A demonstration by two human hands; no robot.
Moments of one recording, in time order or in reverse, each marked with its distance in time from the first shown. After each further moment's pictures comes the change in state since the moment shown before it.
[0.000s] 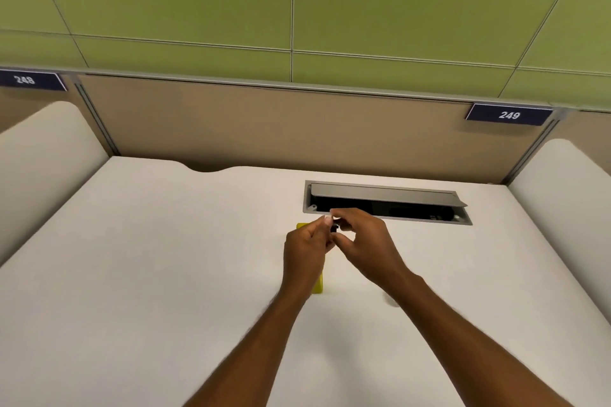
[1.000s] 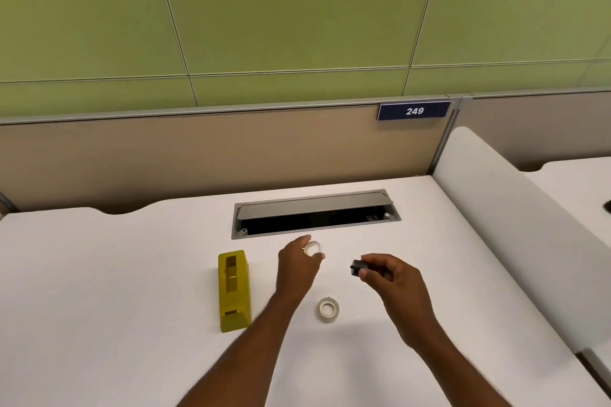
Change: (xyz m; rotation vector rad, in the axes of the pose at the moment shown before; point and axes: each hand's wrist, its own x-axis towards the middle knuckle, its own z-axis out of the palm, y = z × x) left_hand 0.031 -0.052 0.146 0.582 -0.151 0.049; right_hand -0.097 0.112 -0.117 0.580 0.281 0.553
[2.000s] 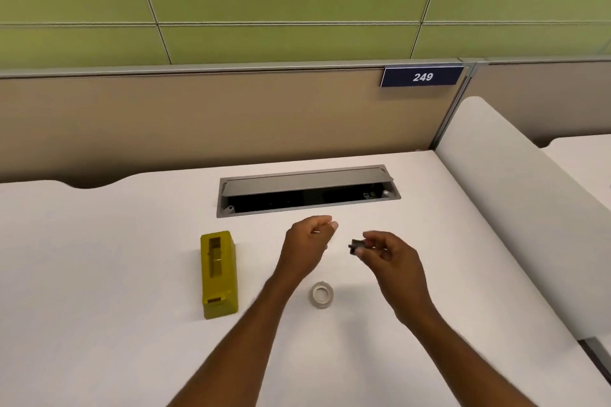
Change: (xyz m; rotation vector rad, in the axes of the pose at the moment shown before) left_hand 0.020 -0.006 0.027 -0.285 -0.234 0.026; right_hand 0.037 0.030 0.004 -0.157 0.082 0.036
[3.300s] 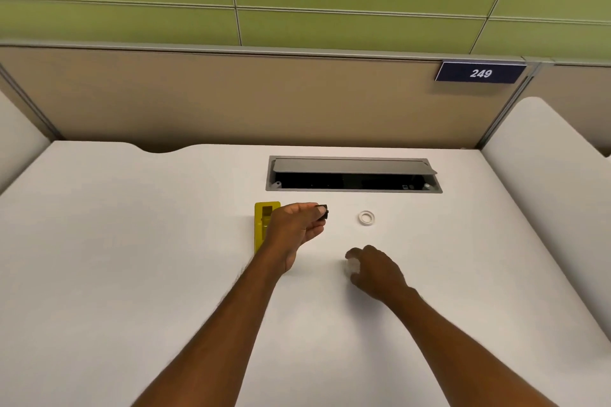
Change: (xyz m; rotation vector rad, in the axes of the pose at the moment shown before) left_hand -0.065 0.013 -0.100 -0.568 0.166 -0.293; right_hand 0.000 0.064 0.087 -1.035 -0.460 -0.184
